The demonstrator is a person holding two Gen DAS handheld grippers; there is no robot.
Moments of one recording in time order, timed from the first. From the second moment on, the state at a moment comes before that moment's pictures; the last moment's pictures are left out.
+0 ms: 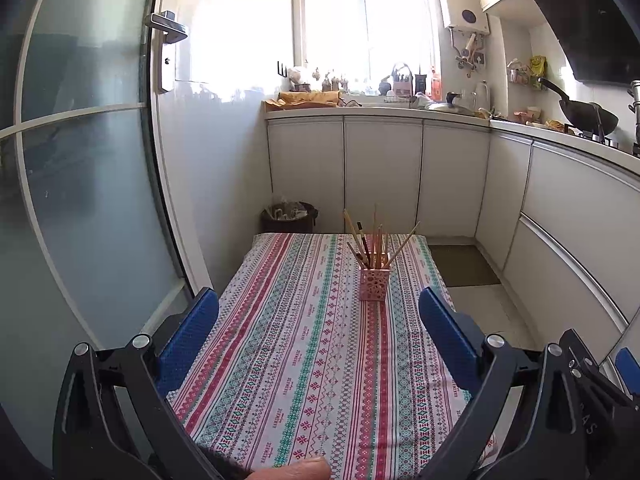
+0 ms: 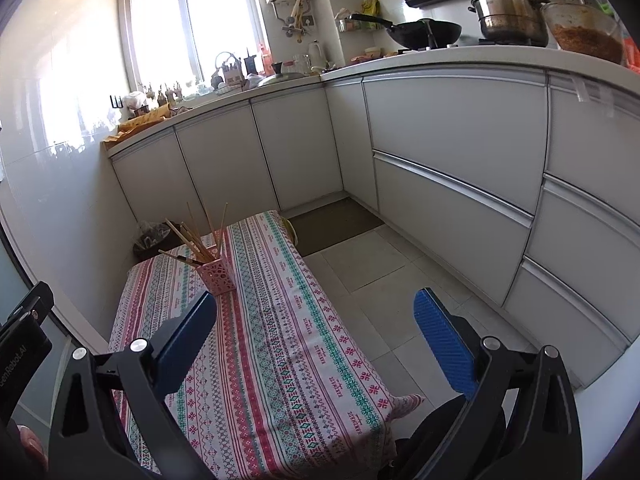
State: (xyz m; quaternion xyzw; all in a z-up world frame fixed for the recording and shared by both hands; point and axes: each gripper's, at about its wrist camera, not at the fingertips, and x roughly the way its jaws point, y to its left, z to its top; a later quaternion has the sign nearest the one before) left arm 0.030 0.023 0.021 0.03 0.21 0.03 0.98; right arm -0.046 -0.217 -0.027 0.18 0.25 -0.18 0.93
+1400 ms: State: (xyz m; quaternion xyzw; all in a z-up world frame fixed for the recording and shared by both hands) left arm 0.035 0.030 0.021 0.02 0.22 0.03 0.98; right arm -0.044 -0.218 -0.031 0.19 0.28 -0.15 0.93
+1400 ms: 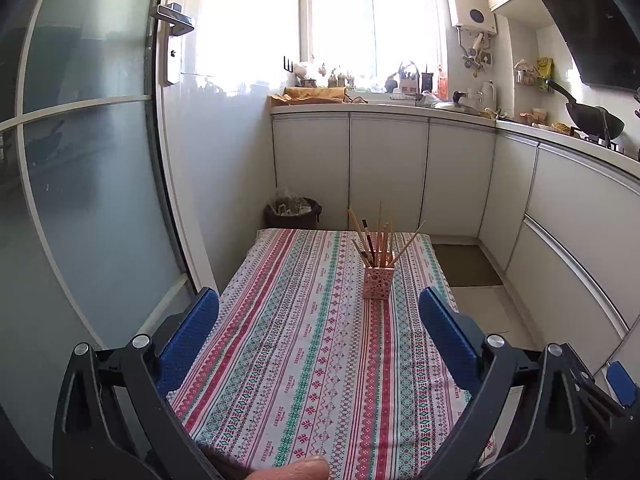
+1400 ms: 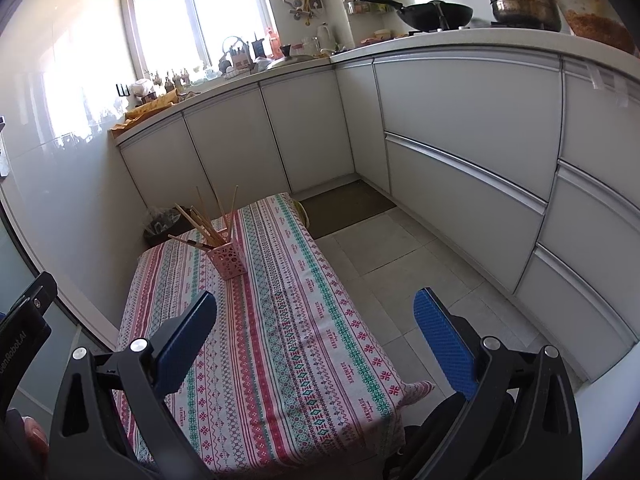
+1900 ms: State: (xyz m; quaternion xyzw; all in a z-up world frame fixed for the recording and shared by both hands) left arm 0.034 0.026 0.020 0.02 0.22 0.04 0.97; right arm -0.045 -0.218 -0.031 0.20 0.28 -0.15 0.93
